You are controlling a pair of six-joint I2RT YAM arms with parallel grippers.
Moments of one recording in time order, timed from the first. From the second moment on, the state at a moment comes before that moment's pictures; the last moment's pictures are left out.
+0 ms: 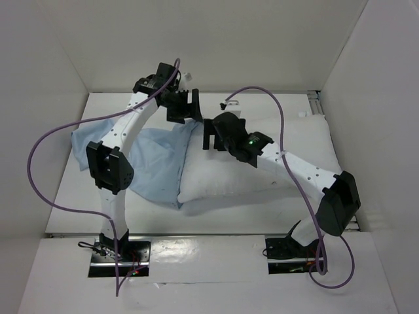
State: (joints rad) left arm -0.34 2.06 2.14 -1.03 0.37 -0.35; right arm 0.78 1.51 1.30 -0.42 0.41 0.55
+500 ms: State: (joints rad) left arm -0.34 1.27 1.36 -0.94 0.17 -0.43; right arm 0.83 1.51 1.34 -0.55 0.45 0.51
